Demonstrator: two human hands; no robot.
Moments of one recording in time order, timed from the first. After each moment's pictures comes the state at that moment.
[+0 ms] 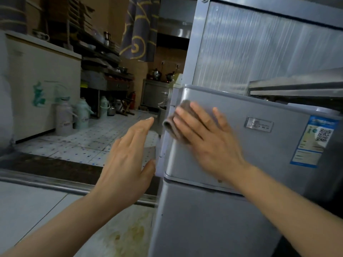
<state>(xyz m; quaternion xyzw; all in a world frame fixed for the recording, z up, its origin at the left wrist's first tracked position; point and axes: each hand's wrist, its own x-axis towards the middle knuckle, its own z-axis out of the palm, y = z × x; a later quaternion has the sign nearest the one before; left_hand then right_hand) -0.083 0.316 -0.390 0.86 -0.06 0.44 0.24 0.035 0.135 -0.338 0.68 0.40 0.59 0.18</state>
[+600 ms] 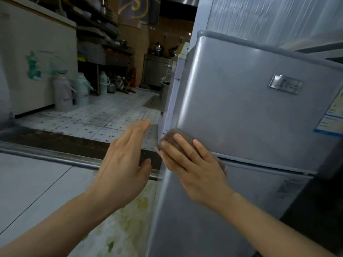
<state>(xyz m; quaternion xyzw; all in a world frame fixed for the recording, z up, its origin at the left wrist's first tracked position) -0.086 0.321 -0.454 0.89 -0.03 0.37 0.27 0.026 0.146 -0.473 0.71 0.46 0.50 0.21</state>
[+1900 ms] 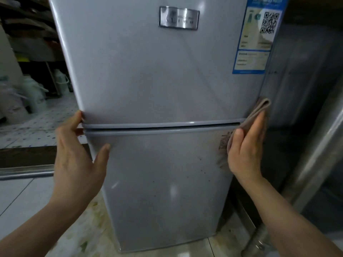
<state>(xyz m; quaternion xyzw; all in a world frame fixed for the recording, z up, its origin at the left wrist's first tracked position) -0.025 0.254 -0.501 0.83 0.03 0.47 0.30 0.079 -0.050 -0.523 0.79 0.07 0.49 -0.36</state>
